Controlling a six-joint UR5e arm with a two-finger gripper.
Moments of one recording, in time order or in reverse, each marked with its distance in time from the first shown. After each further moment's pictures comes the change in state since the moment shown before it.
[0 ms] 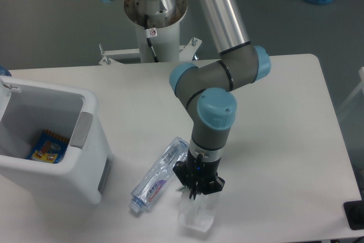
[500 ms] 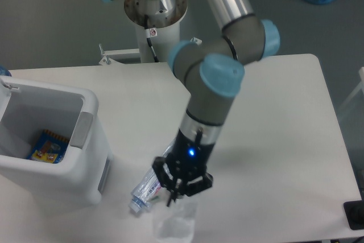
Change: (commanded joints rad) arm -0.054 0.173 0.016 0.000 -0.184 -0.178
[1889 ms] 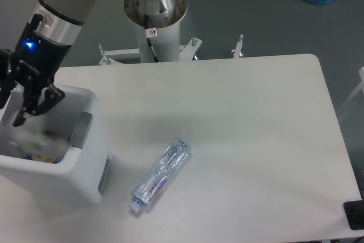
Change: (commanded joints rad) arm -0.253 0.236 -0.193 -0.002 -0.019 -0.014
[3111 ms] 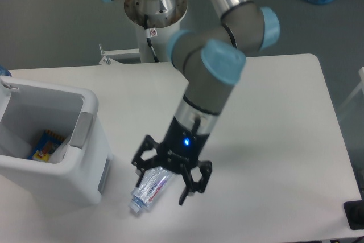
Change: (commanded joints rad) arm 0.310 -0.396 0.170 0.003 0.098 0.149
